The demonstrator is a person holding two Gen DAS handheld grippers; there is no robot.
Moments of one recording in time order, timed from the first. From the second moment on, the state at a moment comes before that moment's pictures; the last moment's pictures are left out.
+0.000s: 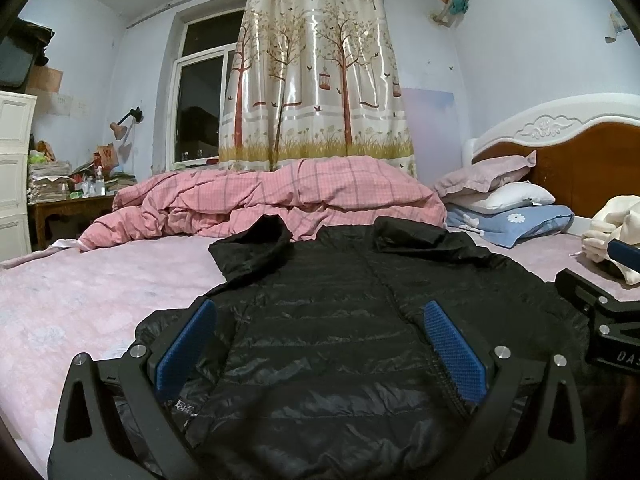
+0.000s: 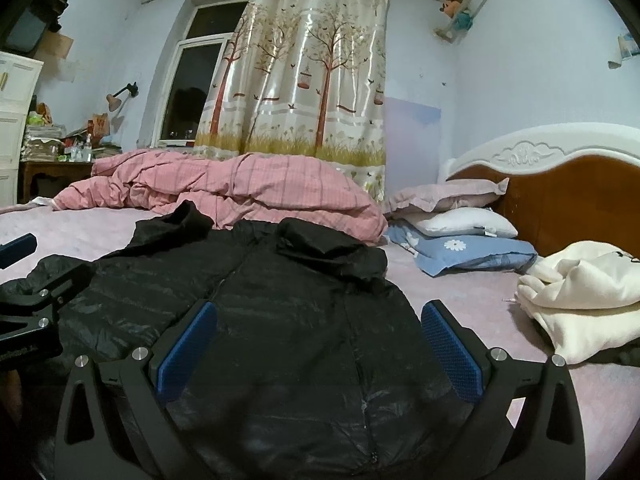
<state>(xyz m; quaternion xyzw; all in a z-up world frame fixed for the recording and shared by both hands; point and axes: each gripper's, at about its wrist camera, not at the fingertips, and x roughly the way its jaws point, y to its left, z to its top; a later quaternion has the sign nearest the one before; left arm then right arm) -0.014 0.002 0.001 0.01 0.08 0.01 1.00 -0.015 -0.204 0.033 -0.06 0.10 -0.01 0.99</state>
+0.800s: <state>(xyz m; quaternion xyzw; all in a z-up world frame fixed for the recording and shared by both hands) -0.014 0.001 0.001 0.01 0.08 0.01 1.00 -0.014 -0.205 0.034 -0.06 0.10 -0.01 0.99</state>
